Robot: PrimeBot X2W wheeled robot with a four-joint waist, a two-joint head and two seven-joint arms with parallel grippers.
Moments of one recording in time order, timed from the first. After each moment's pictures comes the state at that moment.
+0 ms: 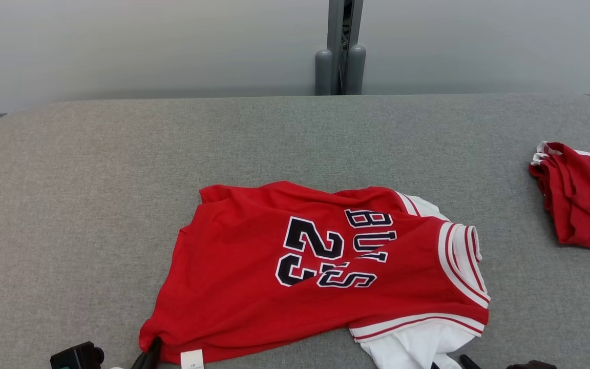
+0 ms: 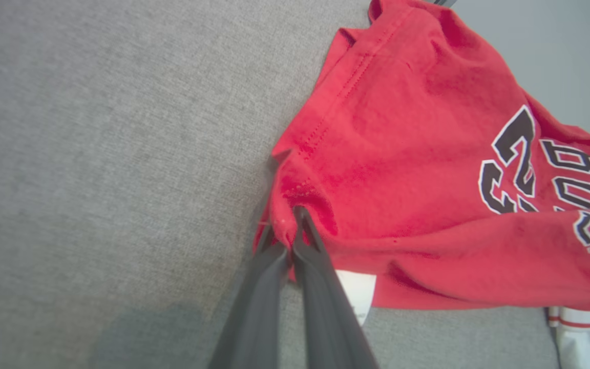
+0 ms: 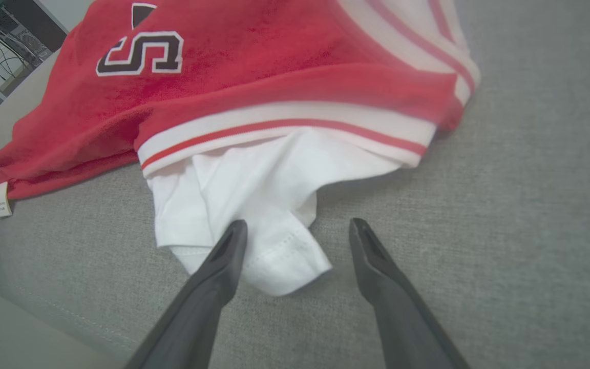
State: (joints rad) left arm 0.06 0.37 -0.49 0.20 -1.07 0.24 -0.08; right arm 0.14 -0.20 0.33 0.28 0.49 0.13 -0.09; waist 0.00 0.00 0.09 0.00
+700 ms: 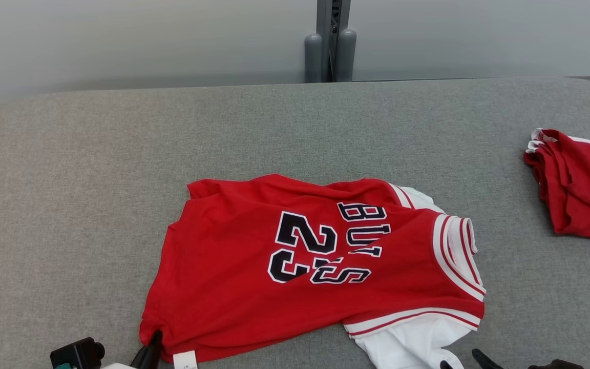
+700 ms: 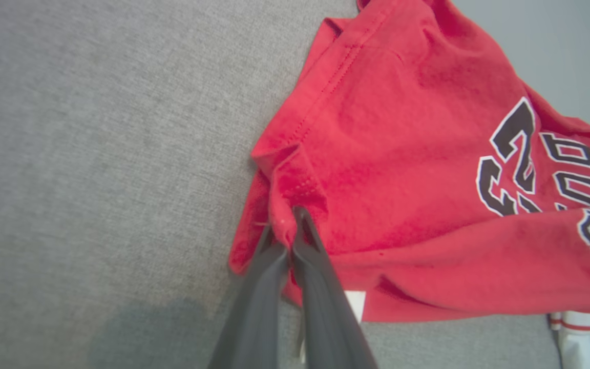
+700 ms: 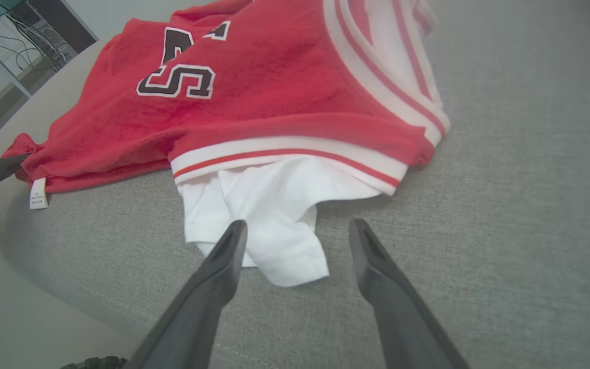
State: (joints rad) left arm 0.05 0.38 -0.49 0.17 -1.06 0.25 -0.10; right arm 0.24 -0.32 0.30 0.04 0.51 0.13 -0.04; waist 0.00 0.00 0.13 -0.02
